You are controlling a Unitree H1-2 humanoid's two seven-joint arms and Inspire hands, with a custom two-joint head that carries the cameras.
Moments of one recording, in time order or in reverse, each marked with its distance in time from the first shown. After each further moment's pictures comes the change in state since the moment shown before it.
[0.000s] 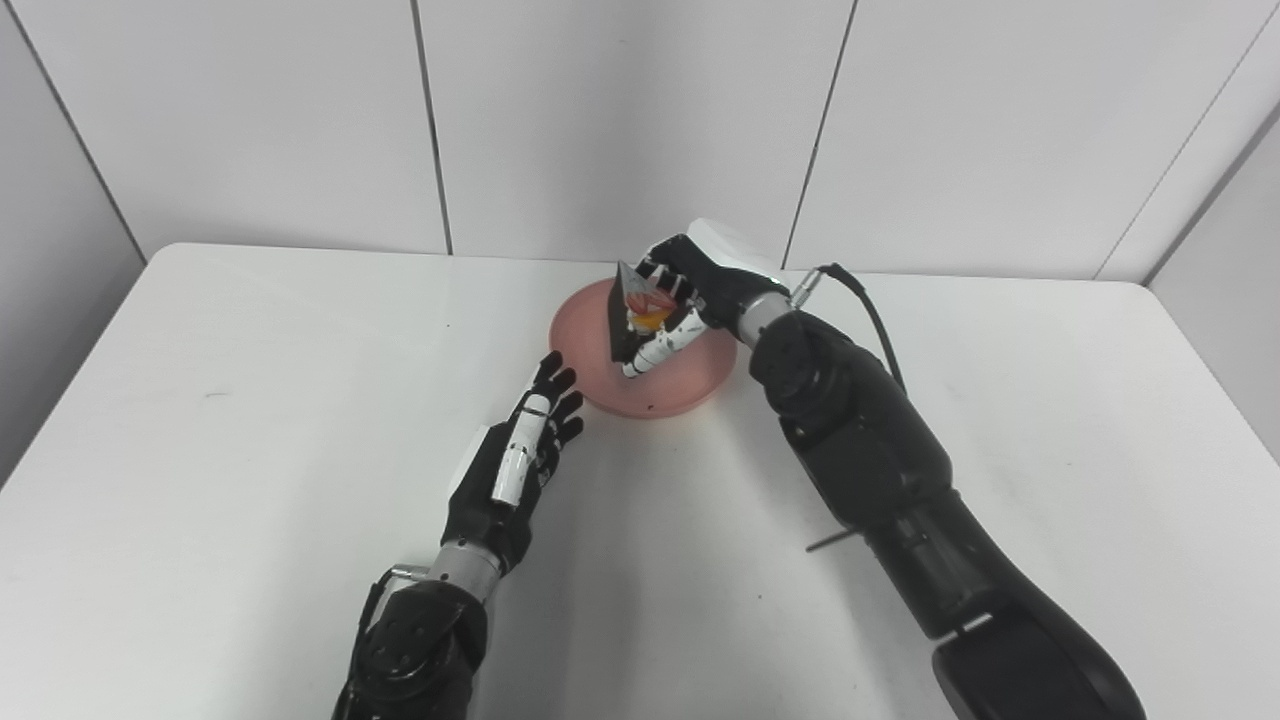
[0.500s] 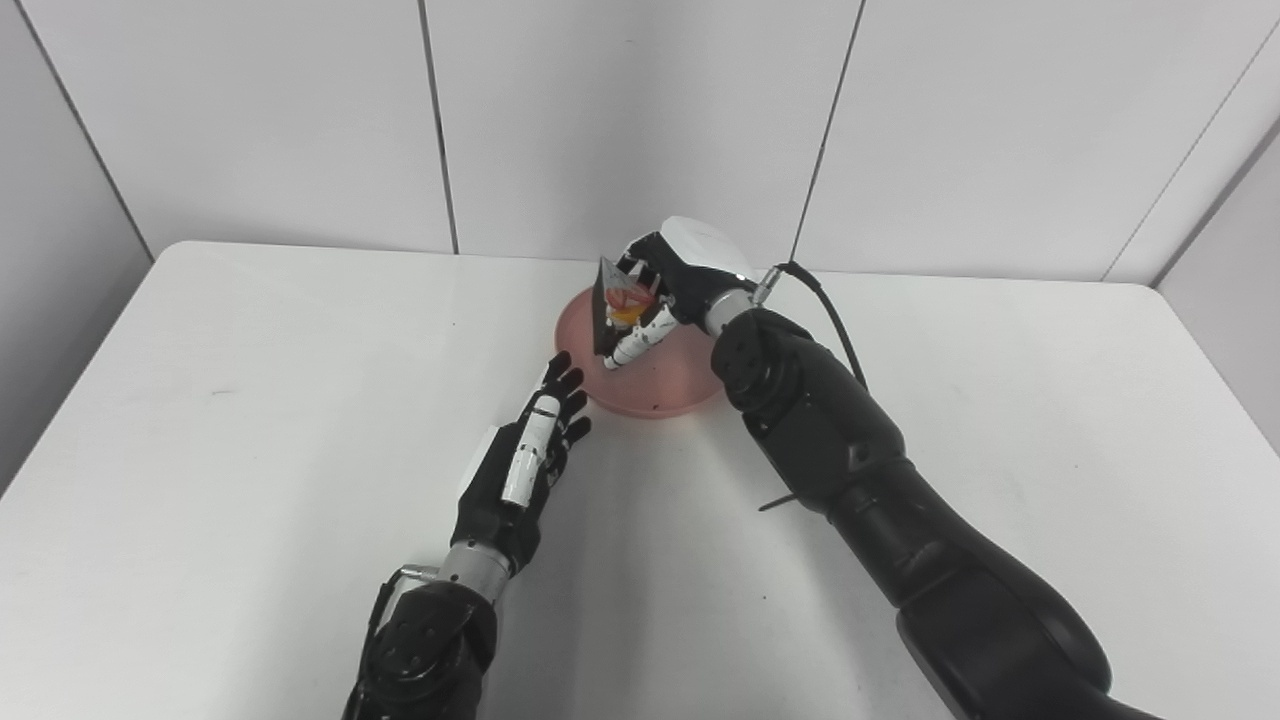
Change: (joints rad) left arm 0.007 -0.012 -0.005 -0.004 0.005 -0.009 0.001; right arm -0.084 0.055 0.064 0.233 0.007 -0.096 -0.163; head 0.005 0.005
